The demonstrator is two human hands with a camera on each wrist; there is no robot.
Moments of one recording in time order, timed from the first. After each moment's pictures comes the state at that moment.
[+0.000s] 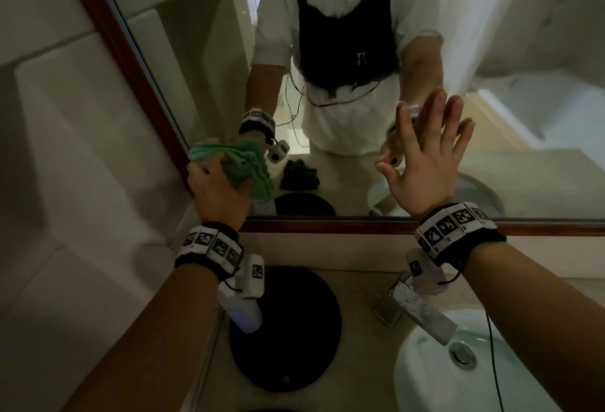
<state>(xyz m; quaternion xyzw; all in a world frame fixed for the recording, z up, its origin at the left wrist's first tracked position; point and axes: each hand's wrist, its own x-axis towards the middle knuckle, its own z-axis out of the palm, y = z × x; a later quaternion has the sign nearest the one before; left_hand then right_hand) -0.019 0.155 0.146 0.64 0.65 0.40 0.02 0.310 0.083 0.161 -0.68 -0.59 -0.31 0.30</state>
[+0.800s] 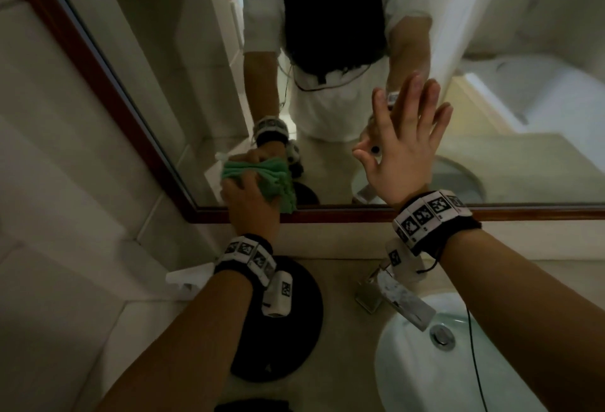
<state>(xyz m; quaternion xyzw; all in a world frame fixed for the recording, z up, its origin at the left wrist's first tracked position) 0.068 0.123 0.089 0.66 0.63 0.40 0.07 0.311 0.085 0.156 -0.68 -0.59 -0.32 0.30</state>
